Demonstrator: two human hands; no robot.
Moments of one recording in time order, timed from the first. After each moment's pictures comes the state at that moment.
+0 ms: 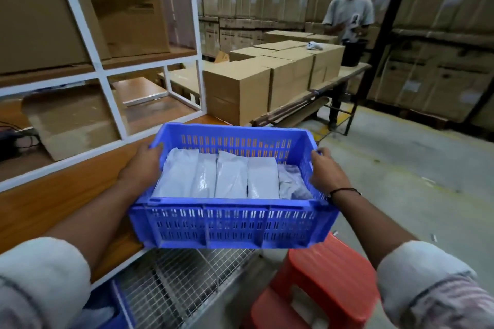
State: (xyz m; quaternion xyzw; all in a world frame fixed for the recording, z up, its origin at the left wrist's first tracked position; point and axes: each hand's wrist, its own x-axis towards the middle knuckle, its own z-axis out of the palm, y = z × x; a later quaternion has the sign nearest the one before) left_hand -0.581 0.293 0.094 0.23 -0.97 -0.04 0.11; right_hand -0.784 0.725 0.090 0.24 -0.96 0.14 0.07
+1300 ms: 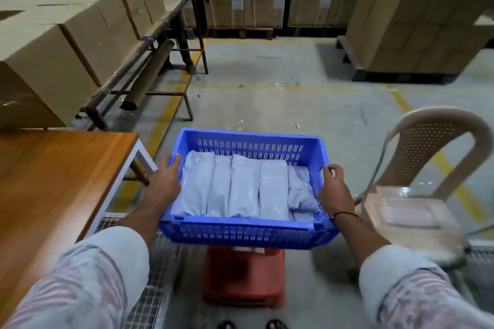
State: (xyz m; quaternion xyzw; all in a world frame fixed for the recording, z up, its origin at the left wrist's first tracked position) left_hand -0.803 0.577 -0.065 -0.05 -0.99 -0.13 -0.02; right_hand -0.663 1.001 -0.077 -0.21 -0.95 0.20 0.08
